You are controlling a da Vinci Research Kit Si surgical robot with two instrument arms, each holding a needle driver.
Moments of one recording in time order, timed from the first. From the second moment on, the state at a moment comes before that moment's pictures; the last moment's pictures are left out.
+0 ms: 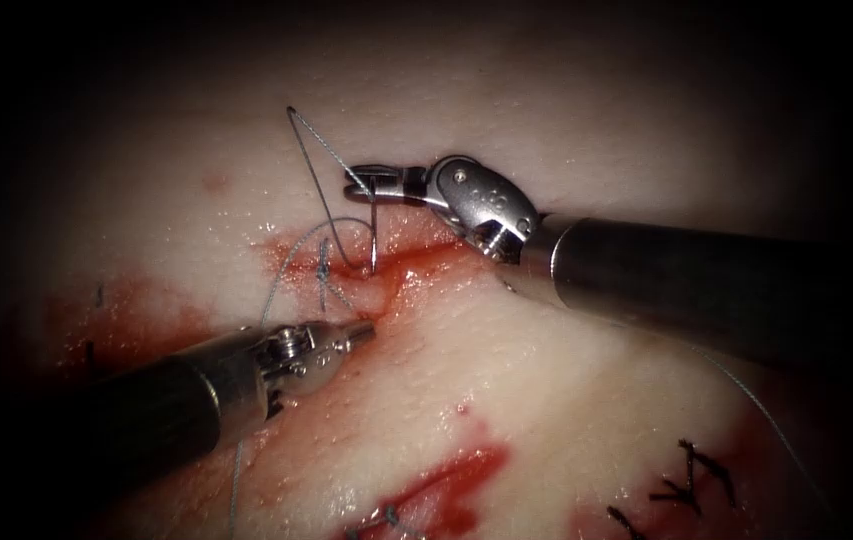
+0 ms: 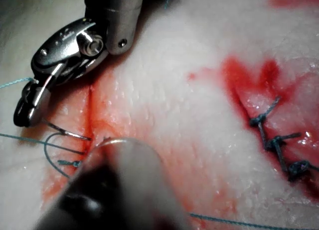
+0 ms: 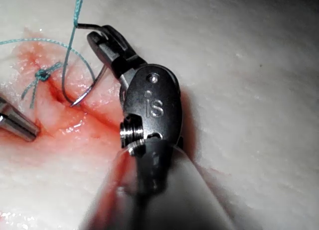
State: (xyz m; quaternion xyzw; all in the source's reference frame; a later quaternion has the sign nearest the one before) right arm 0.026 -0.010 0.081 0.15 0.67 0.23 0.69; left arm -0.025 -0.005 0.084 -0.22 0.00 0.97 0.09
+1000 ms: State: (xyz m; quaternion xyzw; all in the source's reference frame) right arm 0.027 -0.013 0.081 0.33 0.62 0.31 0.64; left arm -0.023 -0.005 0.083 -0.22 -0.01 0.97 0.08
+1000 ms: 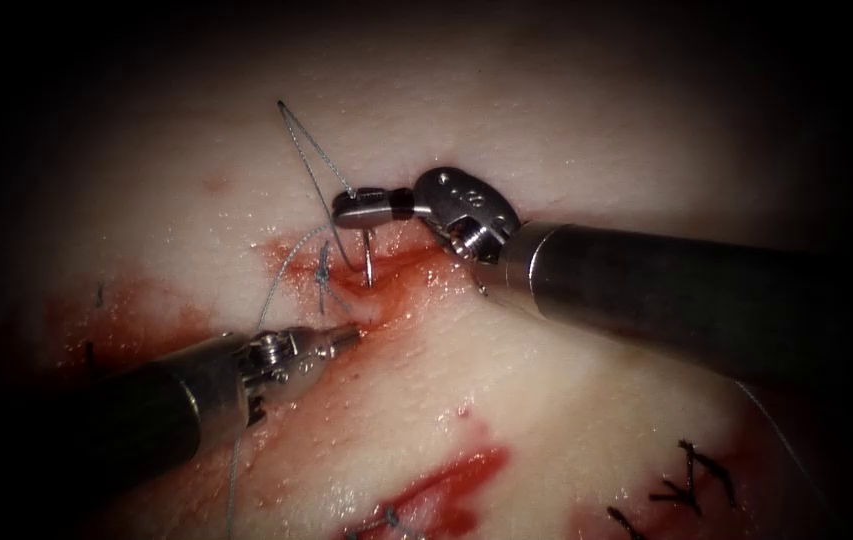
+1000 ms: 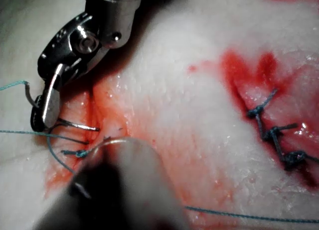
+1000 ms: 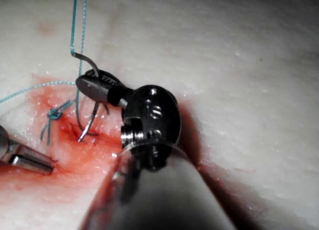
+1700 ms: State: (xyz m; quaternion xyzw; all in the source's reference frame) right arm 0.028 -0.018 0.079 0.49 0.52 0.44 0.54; left arm -0.022 -0.005 0.081 -0.22 -0.02 0.97 0.08
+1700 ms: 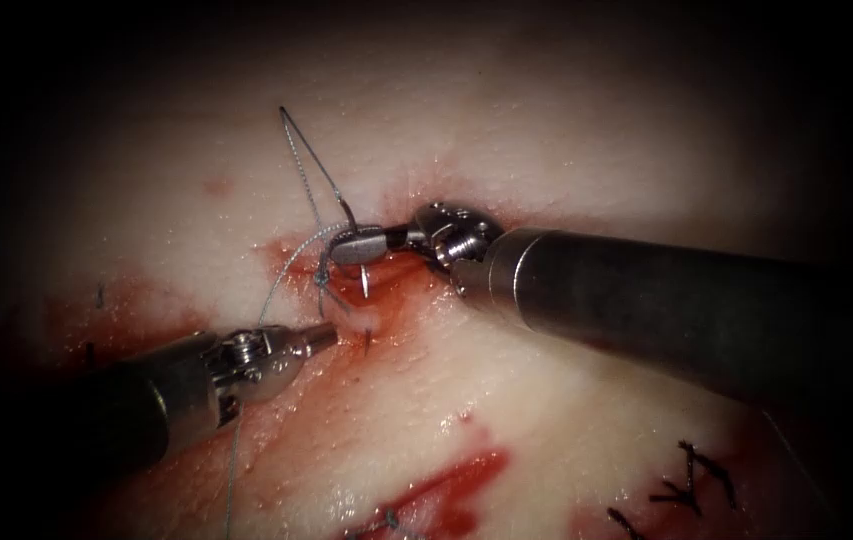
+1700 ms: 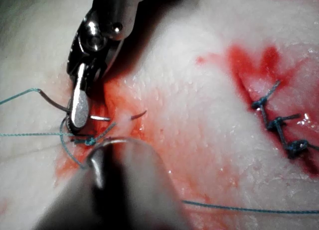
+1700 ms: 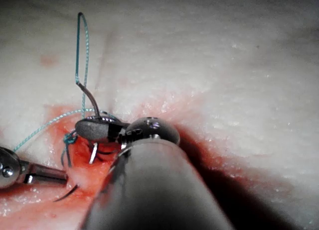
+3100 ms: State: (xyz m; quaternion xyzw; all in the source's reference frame) right arm 0.018 -0.011 0.078 0.37 0.61 0.49 0.51; left arm -0.023 -0.002 0.081 -0.40 0.07 0.91 -0.01
